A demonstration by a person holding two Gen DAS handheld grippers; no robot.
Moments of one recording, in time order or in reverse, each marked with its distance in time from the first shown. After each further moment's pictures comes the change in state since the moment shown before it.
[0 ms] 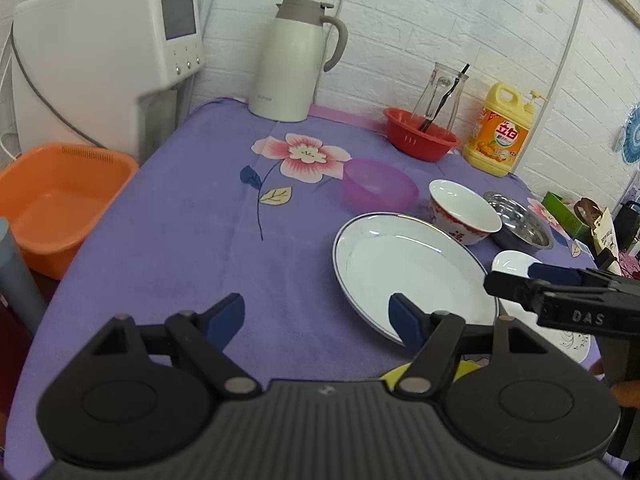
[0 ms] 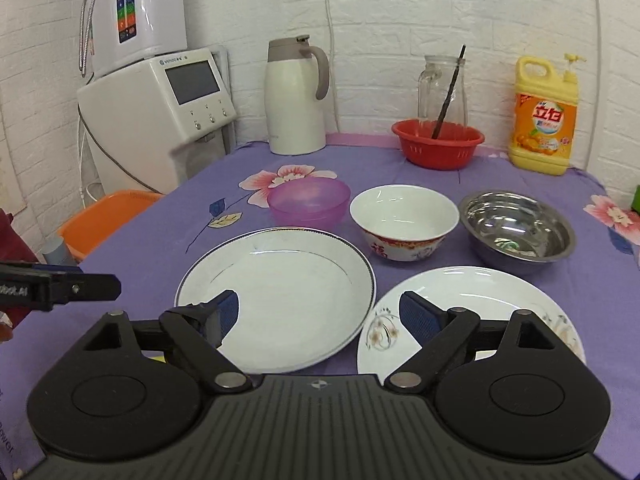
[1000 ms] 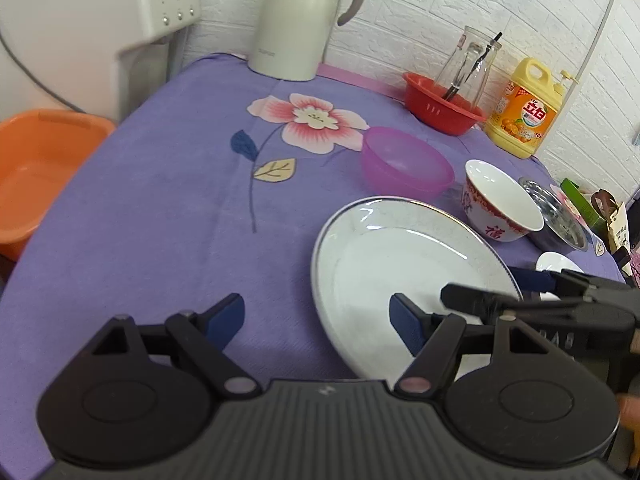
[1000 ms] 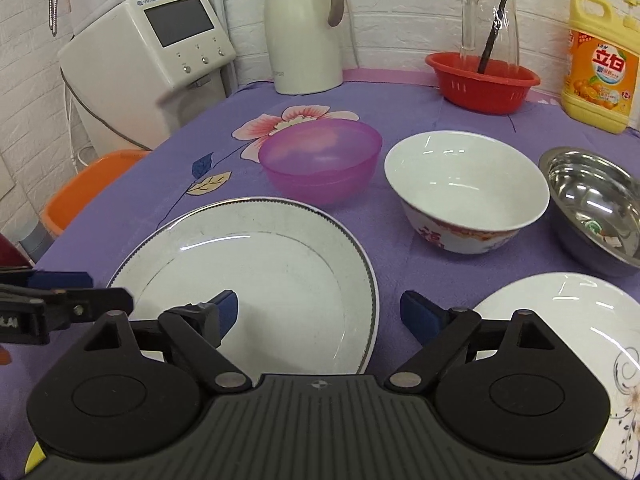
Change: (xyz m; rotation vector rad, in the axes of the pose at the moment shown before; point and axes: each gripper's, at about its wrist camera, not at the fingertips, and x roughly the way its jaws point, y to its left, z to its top) left arm 0.075 0.008 0.017 -0.031 0.108 -0.008; right arm 0.091 0.000 0.009 0.004 0.166 0.064
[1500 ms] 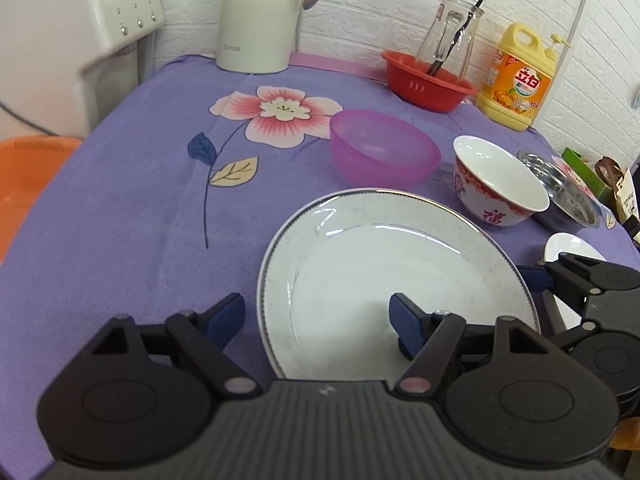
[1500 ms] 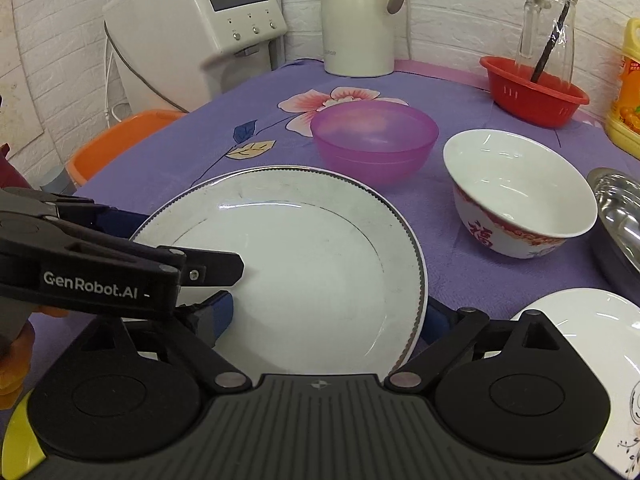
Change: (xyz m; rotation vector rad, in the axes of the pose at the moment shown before) left arm 0.028 -0.023 0.005 0.092 0.025 0.017; right arm 0.012 0.016 -0.005 -0.138 0.049 0.061
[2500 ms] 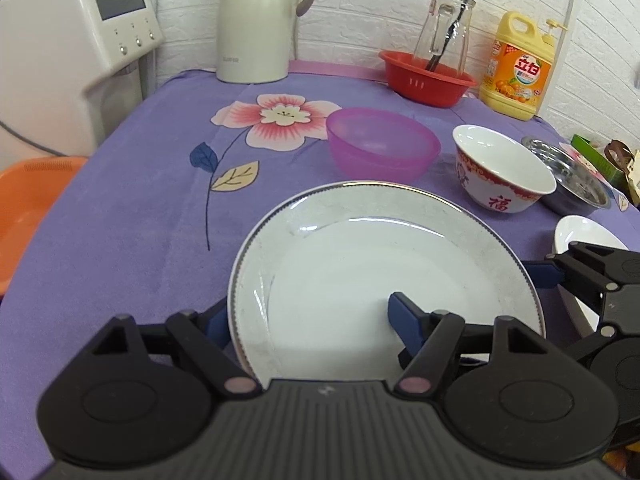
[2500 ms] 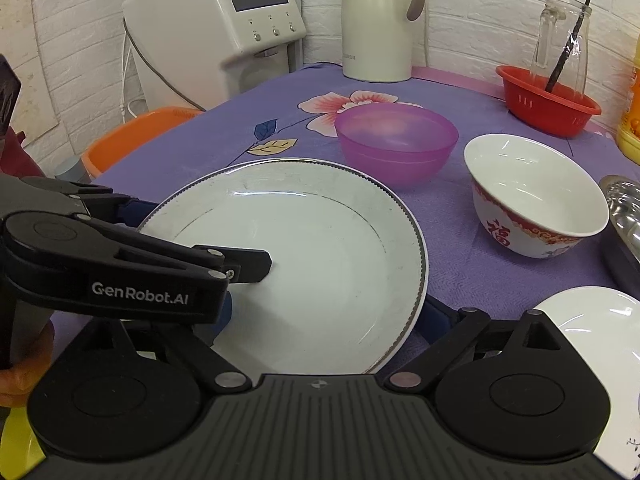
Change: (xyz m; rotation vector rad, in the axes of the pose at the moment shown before) left arm 0.001 -0.013 -0.009 0.076 -0.025 0.060; right arm -0.004 0.008 -0.008 -0.041 -0.019 0.035
